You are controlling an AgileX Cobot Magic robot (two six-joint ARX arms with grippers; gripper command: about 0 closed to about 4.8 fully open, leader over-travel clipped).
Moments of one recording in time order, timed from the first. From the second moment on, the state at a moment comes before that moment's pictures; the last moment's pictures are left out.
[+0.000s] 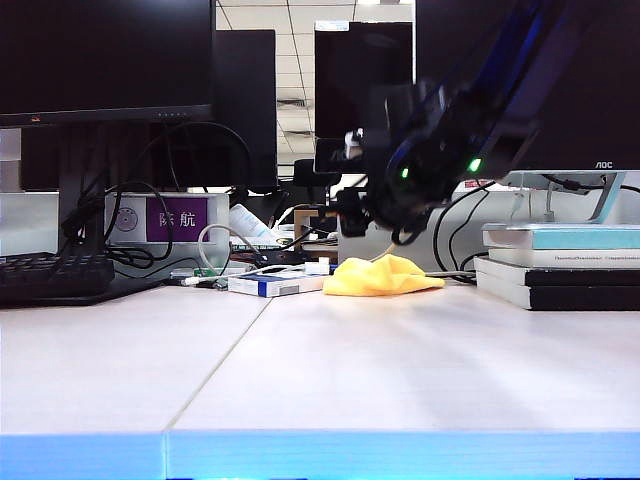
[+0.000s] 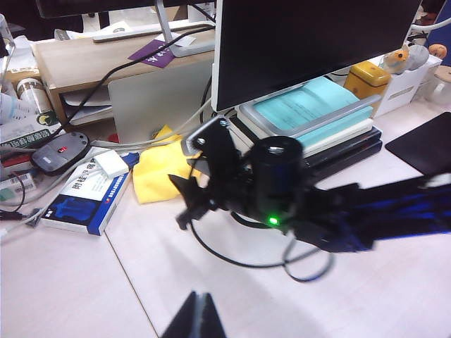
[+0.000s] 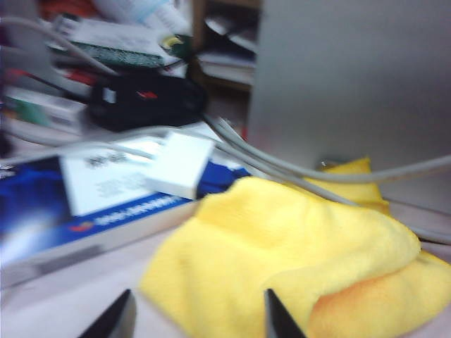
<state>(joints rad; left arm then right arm) -0.64 1.03 1.29 -0.52 0.03 -0.04 0.42 2.20 1.45 0.55 0.14 -0.03</state>
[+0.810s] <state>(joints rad) -0.64 1.03 1.29 -0.52 0.05 -0.04 0.34 2.62 2.06 0.17 0.11 -0.03</state>
